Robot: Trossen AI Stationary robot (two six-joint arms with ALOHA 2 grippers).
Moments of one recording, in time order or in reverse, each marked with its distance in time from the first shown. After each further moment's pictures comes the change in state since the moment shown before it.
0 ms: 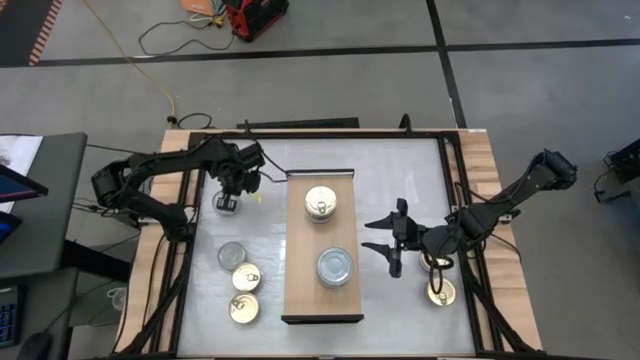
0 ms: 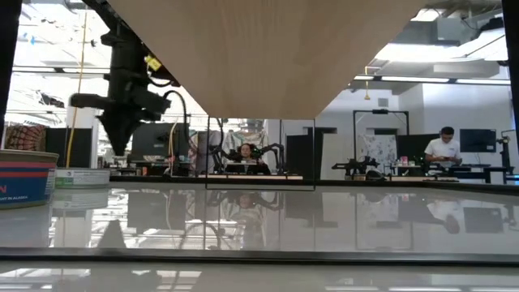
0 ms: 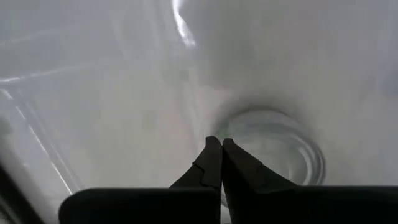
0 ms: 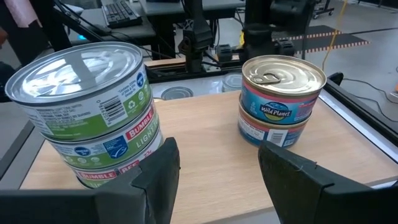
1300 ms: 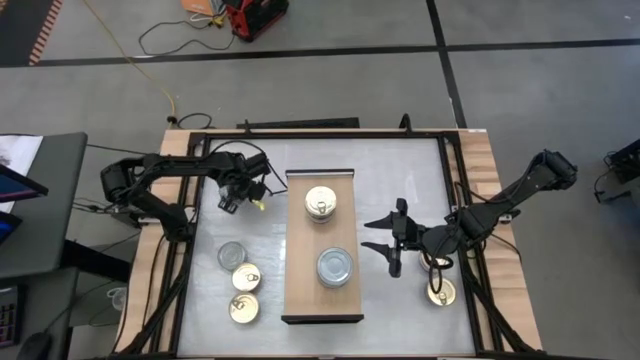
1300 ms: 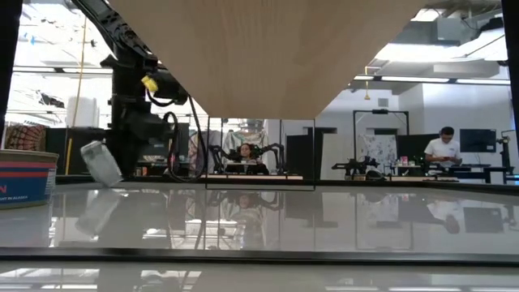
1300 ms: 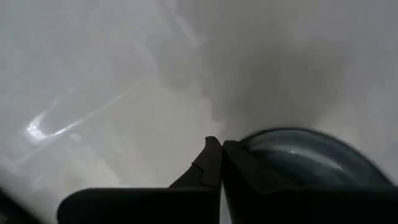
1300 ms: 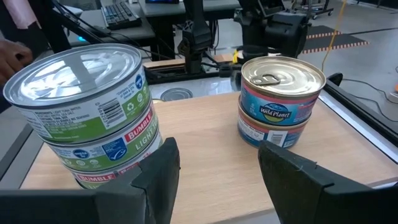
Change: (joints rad) left arm -0.032 0.076 -0.126 0.292 -0.081 0.304; right arm 0.000 0.002 0.000 0.005 0.000 0.000
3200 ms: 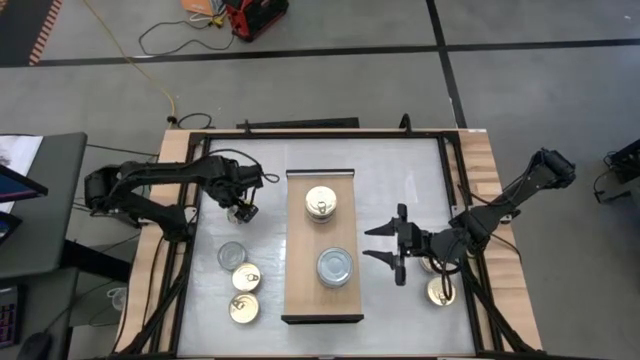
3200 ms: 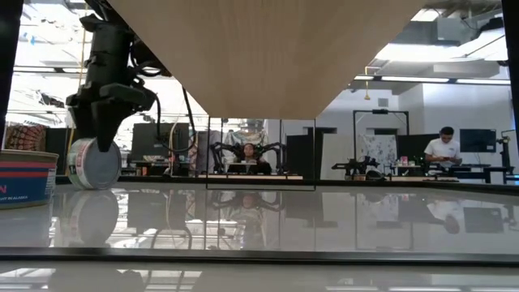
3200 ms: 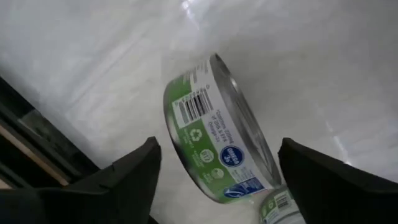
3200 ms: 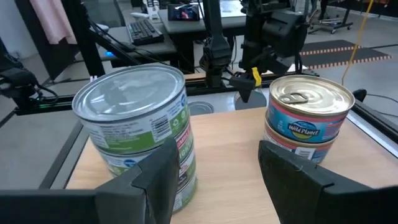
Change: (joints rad) left arm -0.164 -0.161 0.080 -0.388 0.166 -1.616; right arm 0.060 0.000 0.000 0.086 0.000 -0.037
